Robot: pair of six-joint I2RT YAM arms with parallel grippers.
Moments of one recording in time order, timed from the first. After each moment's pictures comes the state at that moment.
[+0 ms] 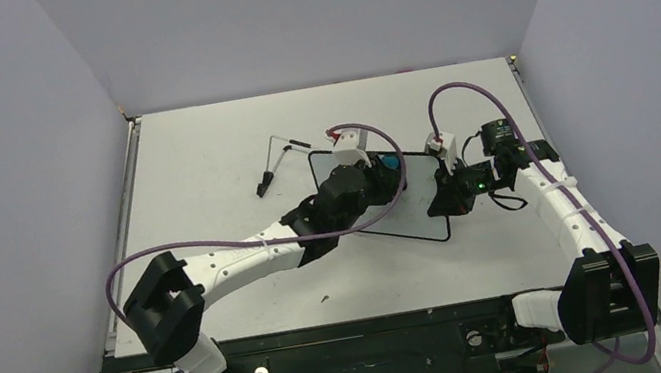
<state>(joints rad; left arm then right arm) -1.03 1.62 1.13 0.26 -0.34 -0.70 0.05 1.24 0.97 -0.92 -0.87 -0.66</state>
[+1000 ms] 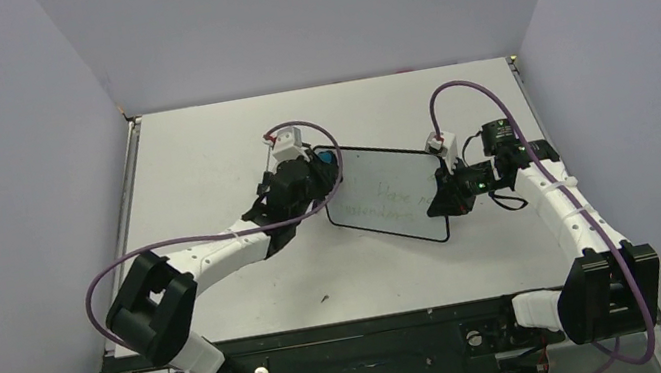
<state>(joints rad) -0.76 1.57 0.92 0.34 -0.31 -0.70 0.04 1.24 0.97 -0.92 -0.88 -0.64</state>
